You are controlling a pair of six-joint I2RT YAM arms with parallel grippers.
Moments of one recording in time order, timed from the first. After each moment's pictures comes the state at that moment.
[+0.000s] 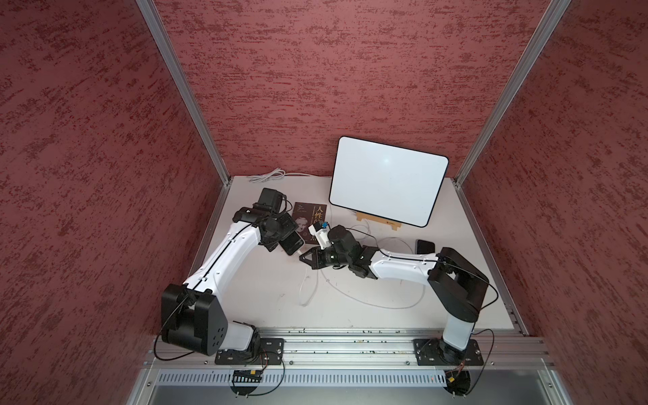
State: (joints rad) left arm -0.23 1.41 1.22 -0.92 0.05 -0.94; right arm 0.94 1.84 1.12 0.25 -0.39 0.77
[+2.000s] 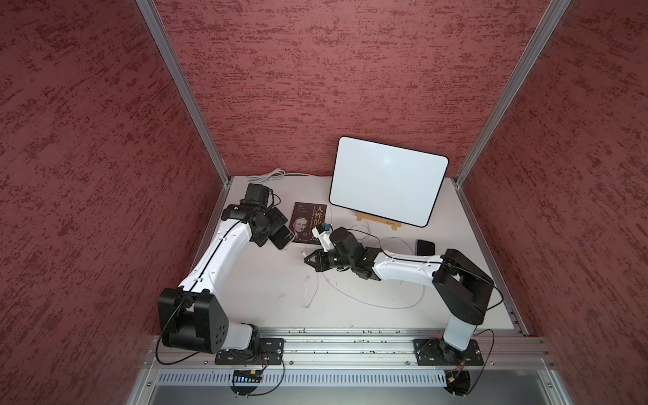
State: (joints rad) left arm -0.11 1.40 1.23 -0.93 0.05 -0.90; right arm 0.92 1.80 1.10 0.15 -0.34 0.71
